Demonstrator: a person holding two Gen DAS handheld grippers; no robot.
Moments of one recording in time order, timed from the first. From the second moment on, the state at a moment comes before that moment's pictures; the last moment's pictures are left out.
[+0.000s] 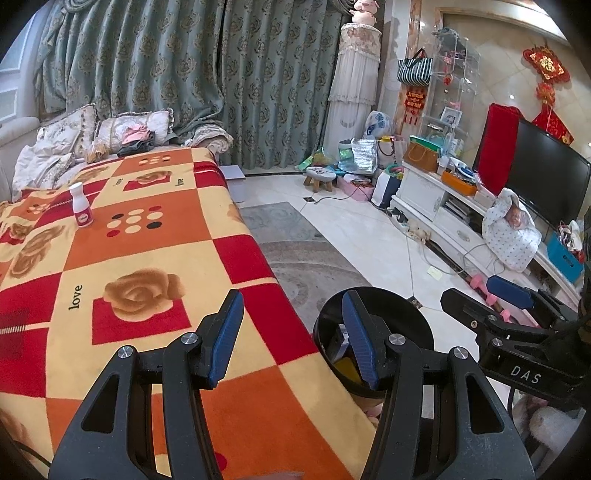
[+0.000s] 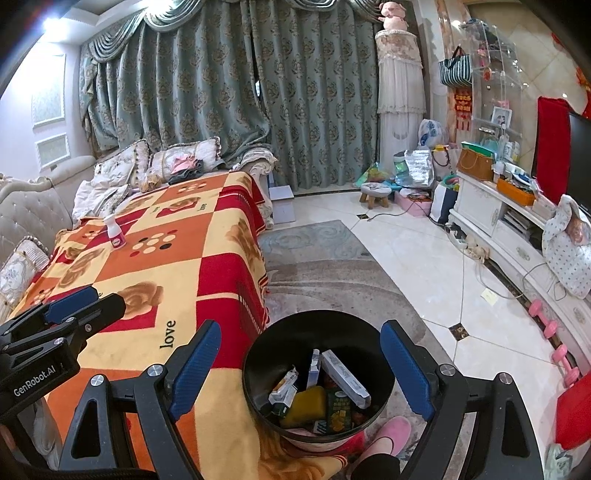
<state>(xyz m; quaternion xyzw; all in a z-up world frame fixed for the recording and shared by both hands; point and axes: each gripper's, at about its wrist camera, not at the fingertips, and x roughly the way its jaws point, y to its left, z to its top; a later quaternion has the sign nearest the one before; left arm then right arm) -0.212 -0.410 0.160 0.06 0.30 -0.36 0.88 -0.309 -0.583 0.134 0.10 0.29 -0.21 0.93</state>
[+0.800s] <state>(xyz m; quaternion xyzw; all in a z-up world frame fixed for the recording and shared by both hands) -0.222 -0.415 0.154 0.06 0.31 -0.36 0.88 -0.306 -0.583 0.132 0.11 0.30 -0.20 0.93</state>
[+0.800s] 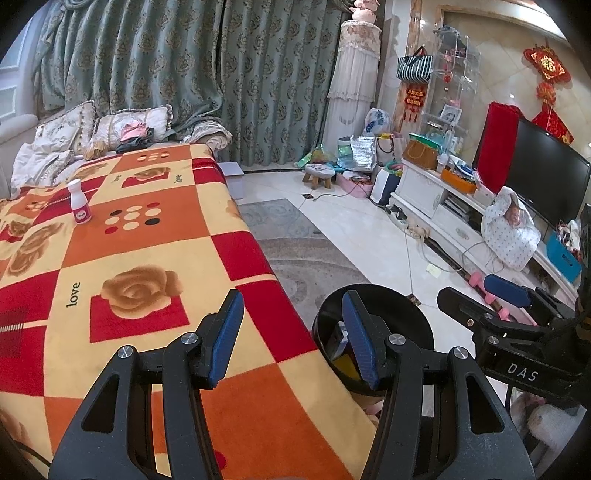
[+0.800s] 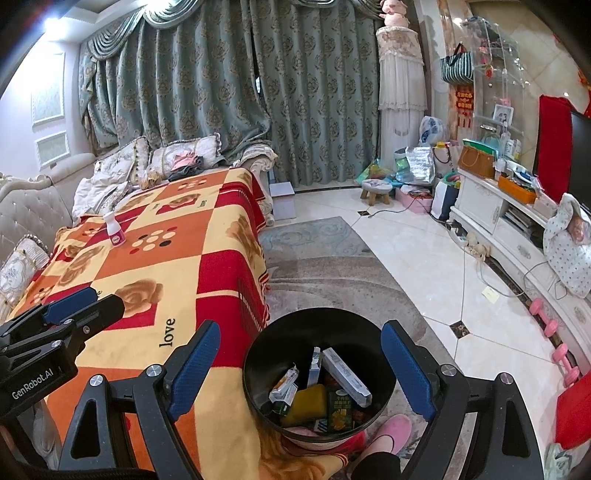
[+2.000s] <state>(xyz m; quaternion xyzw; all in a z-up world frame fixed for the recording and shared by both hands) -0.219 -0.416 0.156 0.06 0.31 -0.36 0.88 -0.299 -0.585 0.129 0.11 0.32 -0.20 0.92</state>
